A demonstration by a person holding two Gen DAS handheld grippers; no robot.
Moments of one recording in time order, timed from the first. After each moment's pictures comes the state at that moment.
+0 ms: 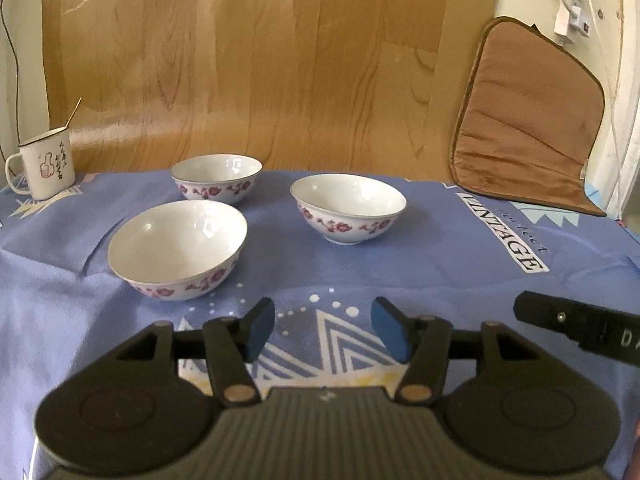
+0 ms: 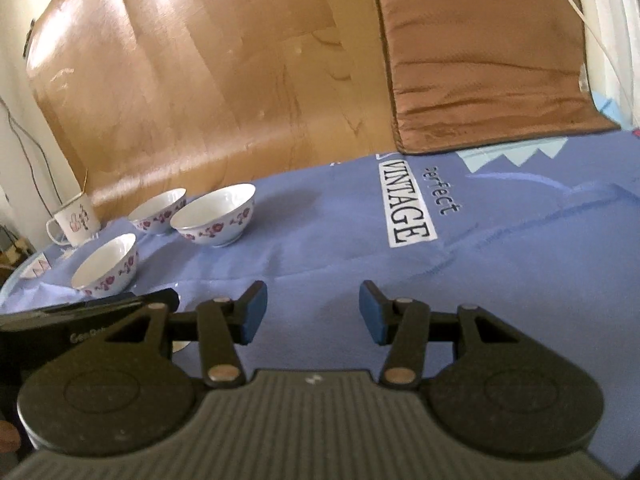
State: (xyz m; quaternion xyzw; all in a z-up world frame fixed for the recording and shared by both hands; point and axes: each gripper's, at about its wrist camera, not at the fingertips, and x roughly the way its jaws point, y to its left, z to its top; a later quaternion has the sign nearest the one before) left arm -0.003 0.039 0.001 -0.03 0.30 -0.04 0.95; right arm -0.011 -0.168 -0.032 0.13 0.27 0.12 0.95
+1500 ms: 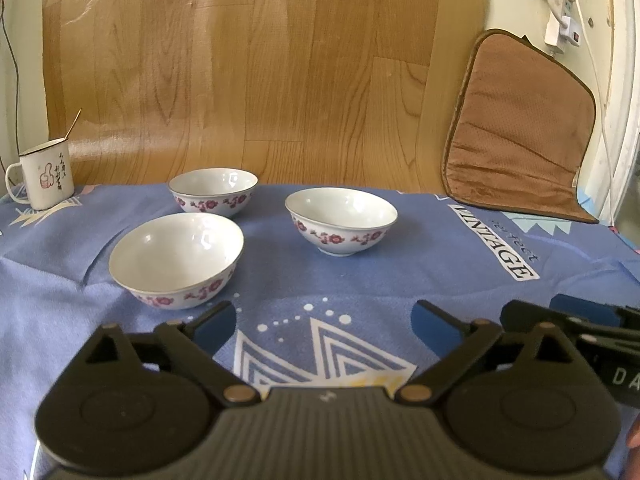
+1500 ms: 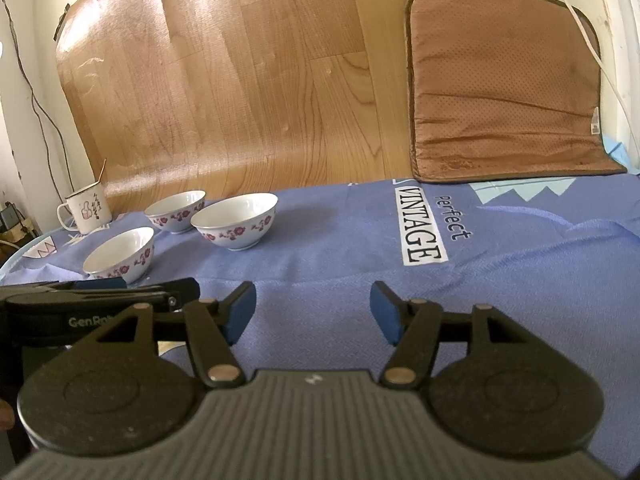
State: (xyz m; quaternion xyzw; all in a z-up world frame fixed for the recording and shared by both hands) left arm -0.009 0.037 0.004 -0.03 0.28 -0.05 0.96; right arm -0.024 -0.150 -0.028 0.07 0.23 0.14 0.96
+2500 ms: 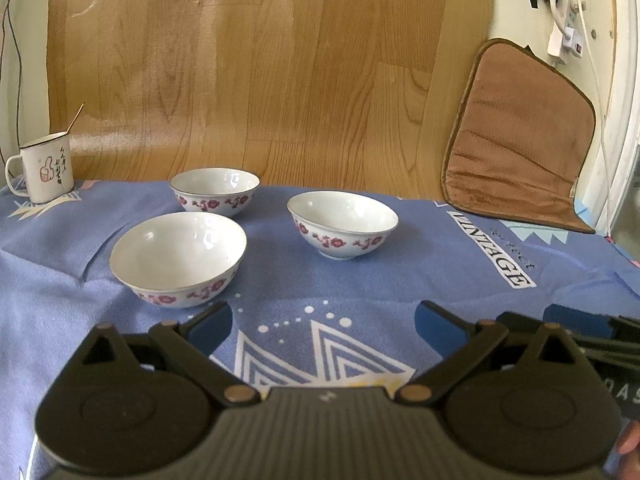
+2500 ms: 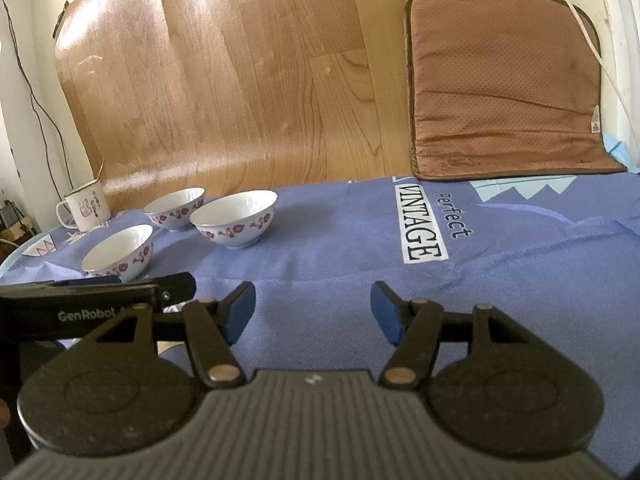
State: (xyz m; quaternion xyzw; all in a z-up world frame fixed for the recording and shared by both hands) left arm -0.010 0.042 0.004 -0.05 0.27 -0.05 0.96; right arm -0.023 -0.148 -0.028 0.06 0.24 0.14 0.96
